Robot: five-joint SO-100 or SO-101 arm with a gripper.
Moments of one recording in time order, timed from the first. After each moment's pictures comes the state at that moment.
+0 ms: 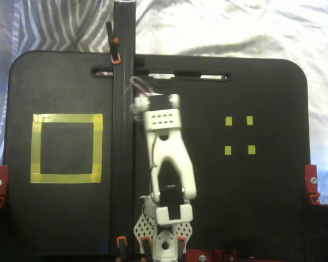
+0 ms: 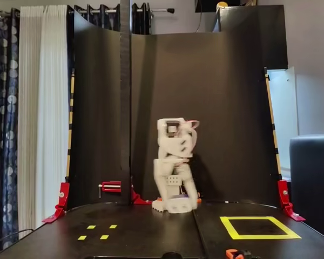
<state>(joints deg) -8.3 97.1 104.3 73.0 -77.6</state>
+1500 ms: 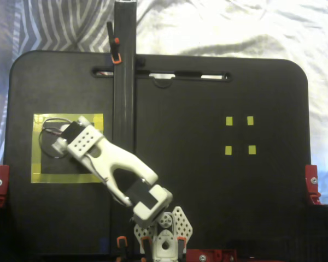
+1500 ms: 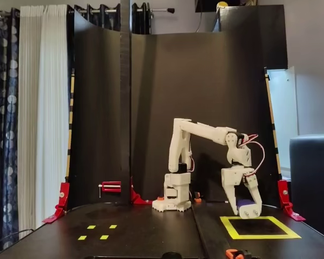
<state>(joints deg) -48.4 82.0 100.5 66.5 -44.2</state>
